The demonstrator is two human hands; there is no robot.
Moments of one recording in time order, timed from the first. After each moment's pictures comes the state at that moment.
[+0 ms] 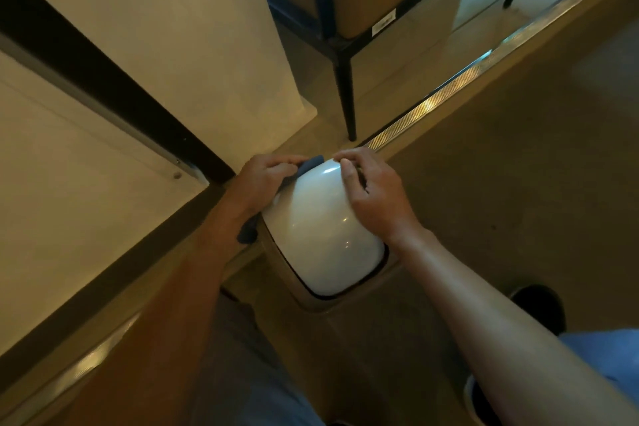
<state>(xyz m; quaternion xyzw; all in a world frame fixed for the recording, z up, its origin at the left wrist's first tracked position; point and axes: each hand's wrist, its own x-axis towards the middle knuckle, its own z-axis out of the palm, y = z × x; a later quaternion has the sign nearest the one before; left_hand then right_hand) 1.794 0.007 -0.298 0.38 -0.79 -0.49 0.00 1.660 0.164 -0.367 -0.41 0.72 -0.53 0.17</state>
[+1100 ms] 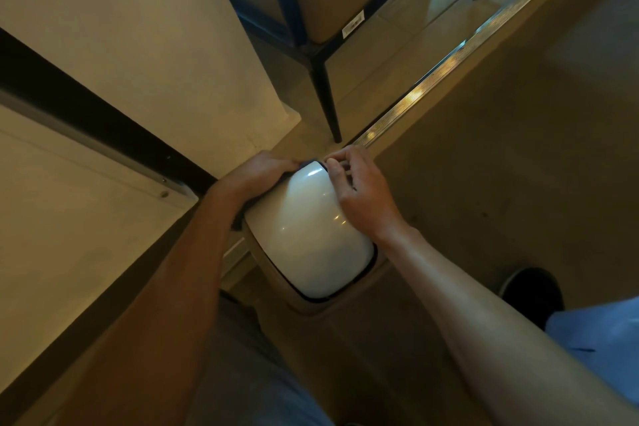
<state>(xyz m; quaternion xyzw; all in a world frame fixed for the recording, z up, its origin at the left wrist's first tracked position) 1.755 -0.014 -0.296 0.39 -0.77 -0.47 -0.17 1.661 0.164 -0.366 -0.36 0.72 -0.57 0.19</state>
